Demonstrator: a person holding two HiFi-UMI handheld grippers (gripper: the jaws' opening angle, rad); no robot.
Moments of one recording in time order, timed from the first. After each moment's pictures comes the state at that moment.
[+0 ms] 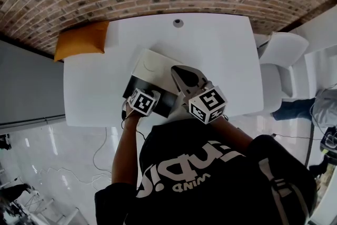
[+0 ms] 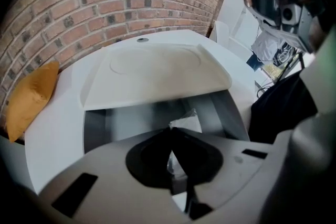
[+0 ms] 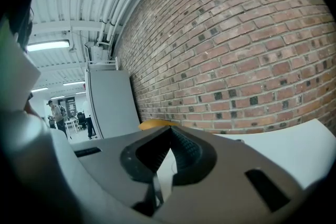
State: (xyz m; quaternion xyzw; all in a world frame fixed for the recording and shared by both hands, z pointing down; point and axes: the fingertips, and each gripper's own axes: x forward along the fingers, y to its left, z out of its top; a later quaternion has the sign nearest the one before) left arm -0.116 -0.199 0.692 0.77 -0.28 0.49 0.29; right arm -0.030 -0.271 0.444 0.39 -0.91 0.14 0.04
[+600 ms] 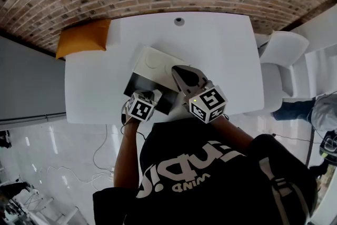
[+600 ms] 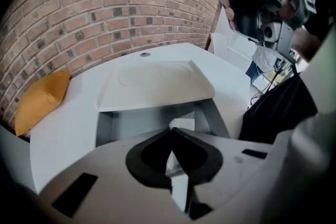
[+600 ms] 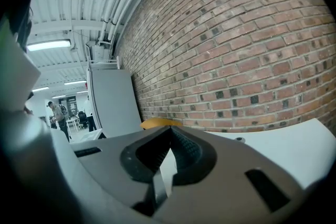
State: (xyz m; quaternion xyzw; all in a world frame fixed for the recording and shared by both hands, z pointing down) left arm -0.114 -0.186 0.653 0.79 -0.32 0.45 0.26; right arm -0.031 -0.257 0.446 0.38 -0.91 0.14 0.05
